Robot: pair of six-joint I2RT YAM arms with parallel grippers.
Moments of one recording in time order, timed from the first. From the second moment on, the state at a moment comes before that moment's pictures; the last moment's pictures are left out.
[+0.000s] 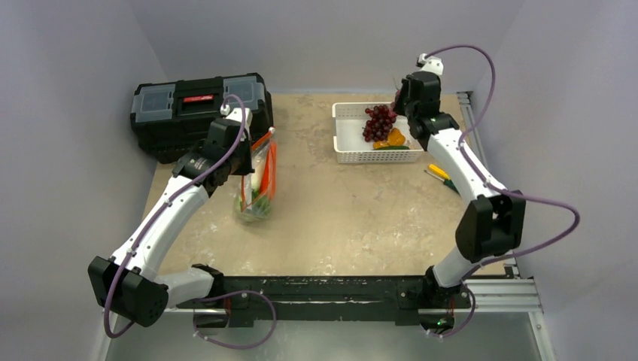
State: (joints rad) left arm -0.37 1.19 1.16 -0.71 -0.19 -0.26; right arm 0.23 1.68 1.49 -0.20 0.35 0.30
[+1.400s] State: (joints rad) left arm -0.37 1.19 1.17 -0.72 -0.19 -0.26; right arm 0.70 1.57 1.44 -0.14 -0.15 0.53
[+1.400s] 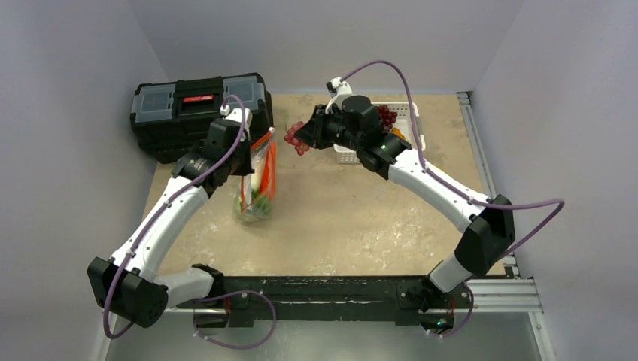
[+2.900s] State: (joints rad) left arm -0.37 1.17 1.17 -0.73 -0.24 -0.25; right arm 0.91 1.65 1.32 0.16 -0.35 0.70
